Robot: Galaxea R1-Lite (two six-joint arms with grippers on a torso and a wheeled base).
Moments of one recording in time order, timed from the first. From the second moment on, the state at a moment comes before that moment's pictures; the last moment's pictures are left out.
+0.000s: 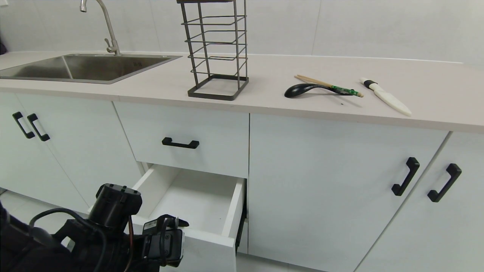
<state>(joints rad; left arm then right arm) -0.42 1.73 -0.33 -0.50 -0.40 1.05 0.00 0.00 0.00 0.00 0.01 0.00</state>
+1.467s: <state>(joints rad) -0.30 1.17 -0.21 -0.76 -0.37 0.24 0.00 0.00 0.00 0.00 0.01 0.00</state>
